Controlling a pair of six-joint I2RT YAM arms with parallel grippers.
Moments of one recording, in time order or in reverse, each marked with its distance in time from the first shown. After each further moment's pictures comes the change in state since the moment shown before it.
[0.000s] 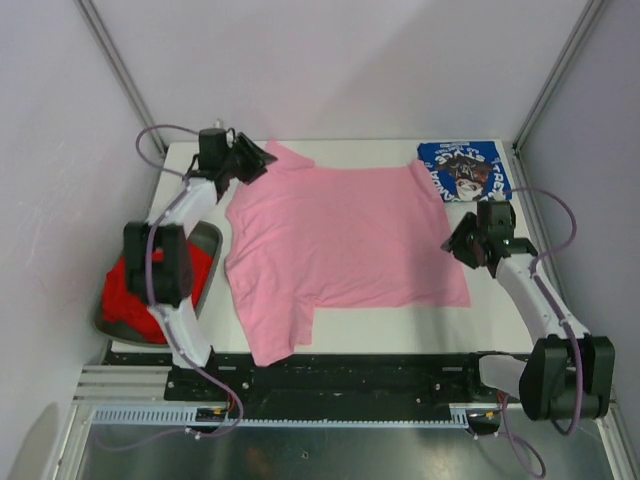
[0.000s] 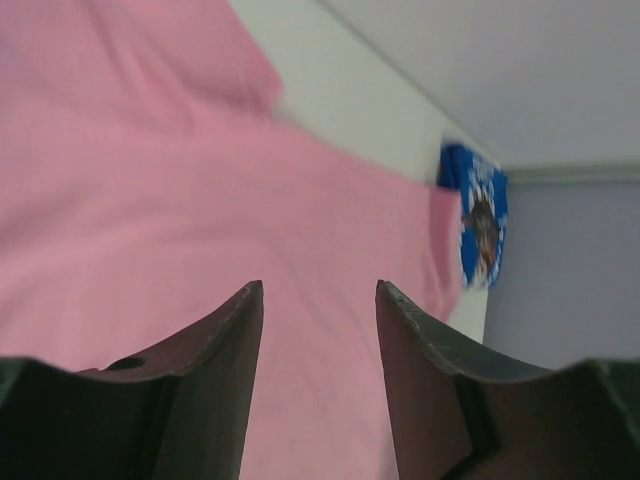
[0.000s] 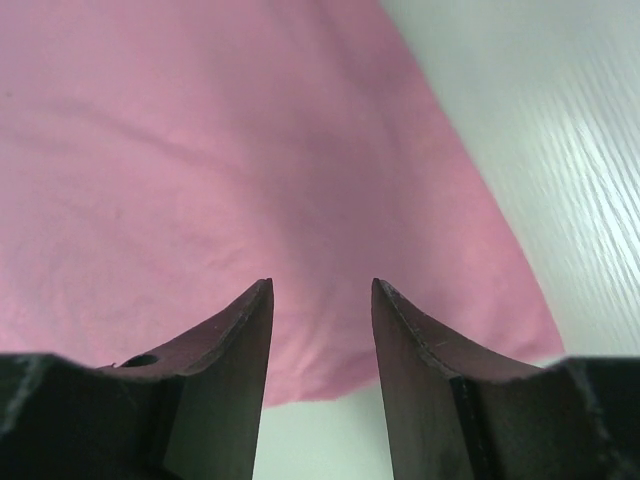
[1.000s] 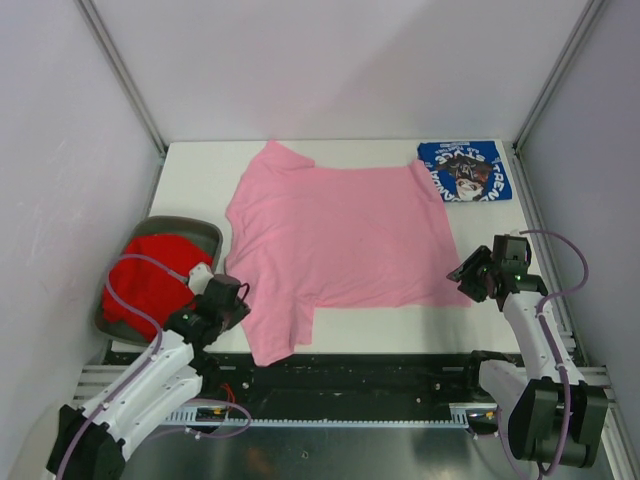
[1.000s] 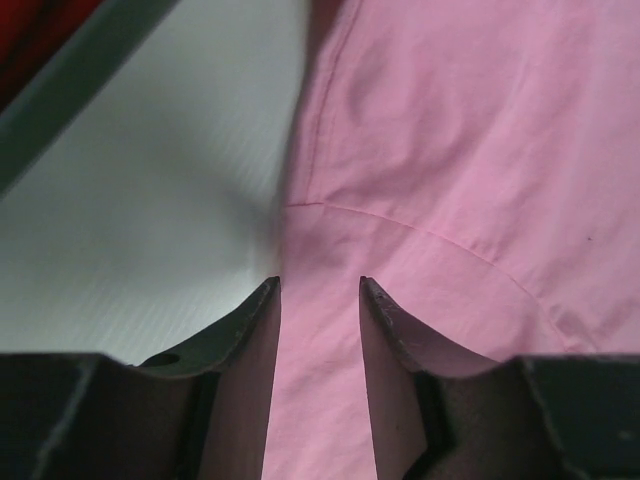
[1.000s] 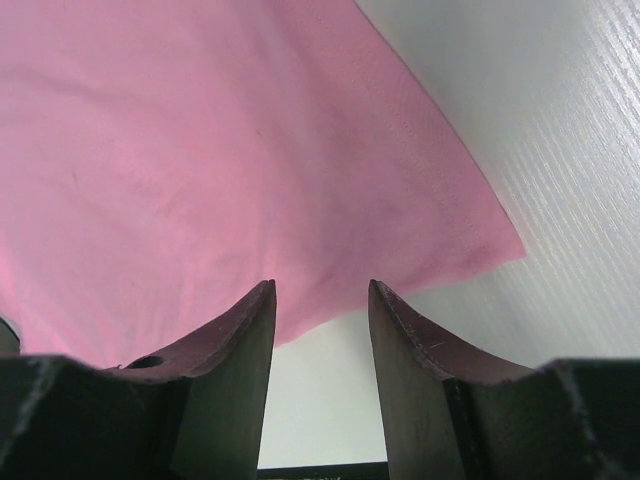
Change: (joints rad) left arm -0.396 -1.323 -1.244 -0.526 -0.682 -0.192; right arm -0.175 -0.266 -0.287 -0.060 -0.144 0.085
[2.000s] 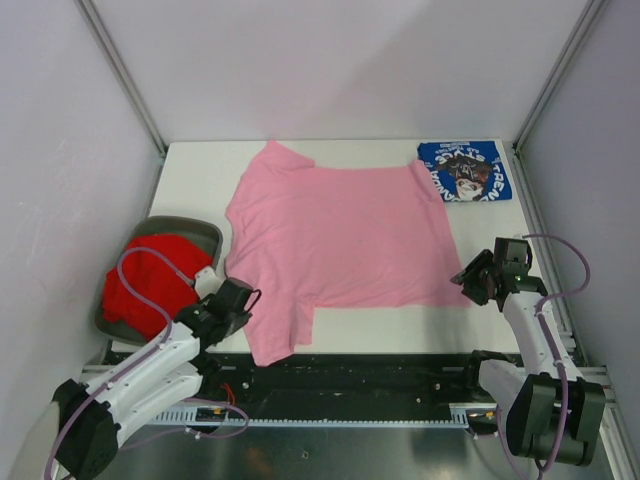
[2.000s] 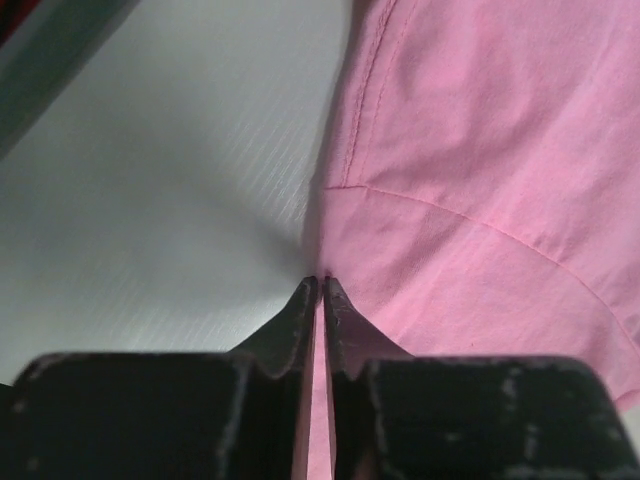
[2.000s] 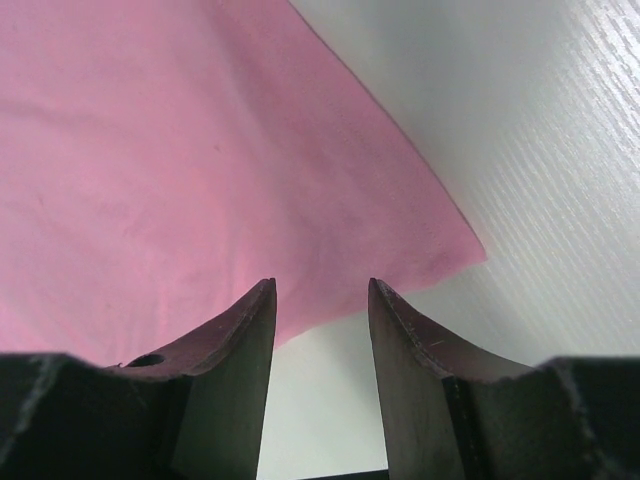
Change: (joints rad) left arm -0.116 0.110 -0.005 -0.037 -0.110 -0.092; right arm -0.028 0.011 -0.021 0.008 0.030 -0.005
